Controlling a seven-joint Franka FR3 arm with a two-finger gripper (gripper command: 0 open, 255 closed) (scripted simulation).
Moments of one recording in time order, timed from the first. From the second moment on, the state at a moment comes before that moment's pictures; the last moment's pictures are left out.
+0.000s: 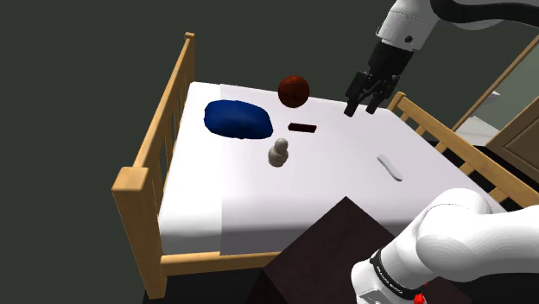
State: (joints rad) arm -0.01 -0.77 -0.03 -2.32 0.01 1.54 0.15
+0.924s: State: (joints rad) arm -0.04 -0.43 -0.12 -2.34 -0.01 1.87 0.05
